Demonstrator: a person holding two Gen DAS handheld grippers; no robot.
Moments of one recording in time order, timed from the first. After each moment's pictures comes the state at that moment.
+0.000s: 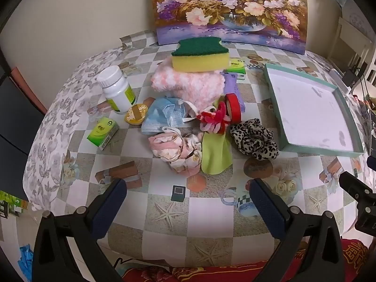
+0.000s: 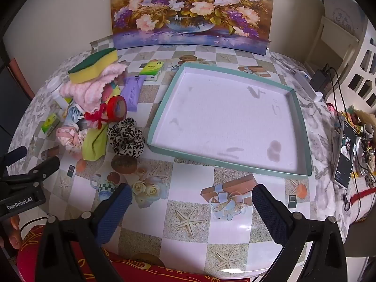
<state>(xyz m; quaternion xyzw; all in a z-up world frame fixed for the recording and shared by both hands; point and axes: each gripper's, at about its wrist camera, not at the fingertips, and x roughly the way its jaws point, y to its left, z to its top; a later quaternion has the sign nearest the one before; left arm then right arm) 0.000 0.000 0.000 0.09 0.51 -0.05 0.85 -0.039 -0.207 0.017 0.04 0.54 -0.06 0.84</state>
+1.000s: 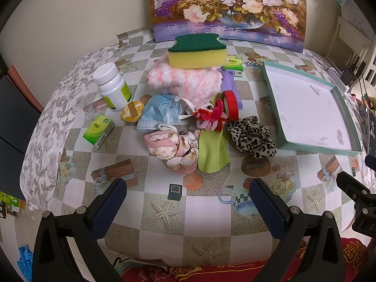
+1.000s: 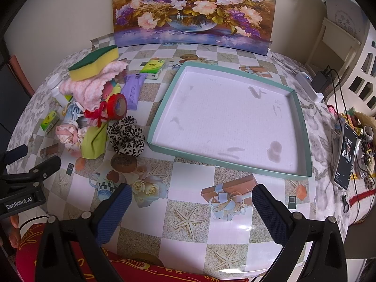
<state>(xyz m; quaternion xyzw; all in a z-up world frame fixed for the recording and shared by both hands) 0.001 -0.002 -0.003 0.08 0.52 -0.05 0.85 -0.038 -0.205 0.015 0.04 0.54 -0.06 0.84</state>
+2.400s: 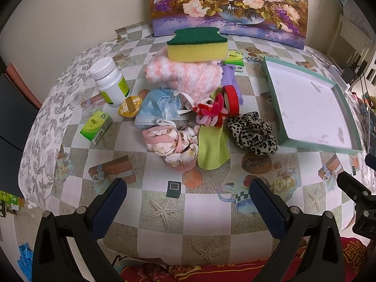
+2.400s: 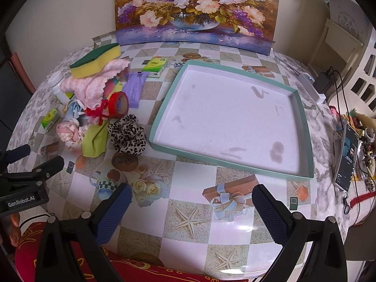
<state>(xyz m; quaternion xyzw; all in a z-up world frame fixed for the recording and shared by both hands) 0.001 -0.001 -0.010 0.08 0.53 -0.06 0.84 -0.035 -0.204 0.014 0.04 0.54 -0.06 0.84</state>
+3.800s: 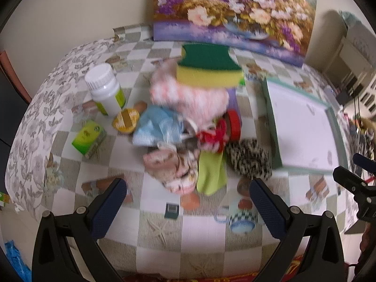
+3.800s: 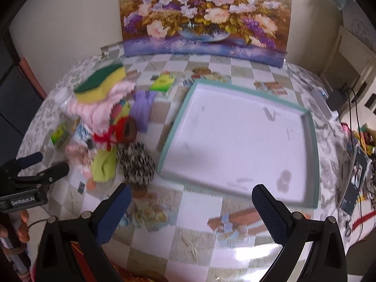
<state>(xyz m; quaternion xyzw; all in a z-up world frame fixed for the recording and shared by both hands) 0.043 0.017 0.005 0.02 0.53 -0.09 0.84 0.013 -0.217 0.039 0.05 0.52 -0.03 0.85</state>
